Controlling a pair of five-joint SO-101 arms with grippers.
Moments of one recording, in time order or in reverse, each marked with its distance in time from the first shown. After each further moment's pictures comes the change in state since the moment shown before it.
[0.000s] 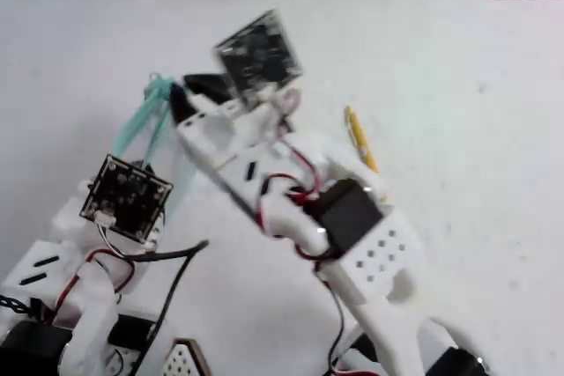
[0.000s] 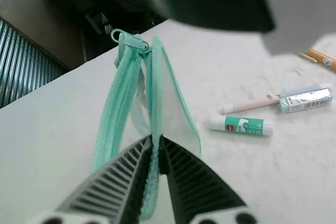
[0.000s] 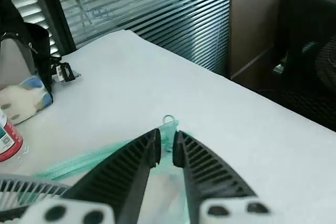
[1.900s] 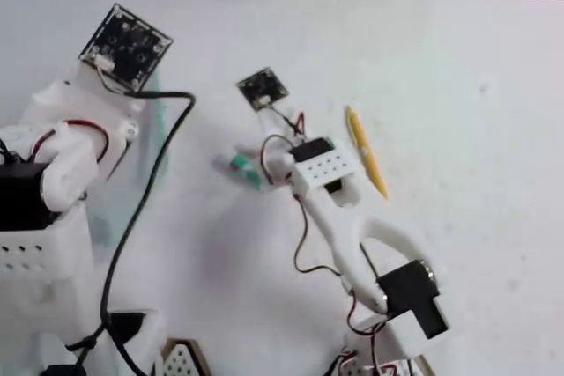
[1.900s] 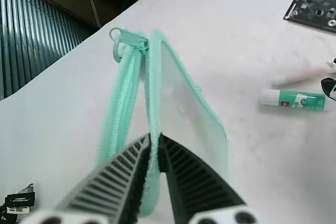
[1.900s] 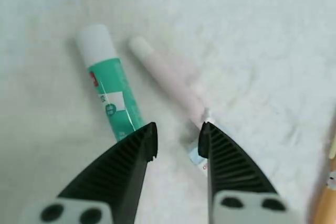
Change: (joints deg) left arm -11.7 40.7 -38.2 8.2 -13.0; right arm 18.3 30.5 21.6 -6.7 9.6
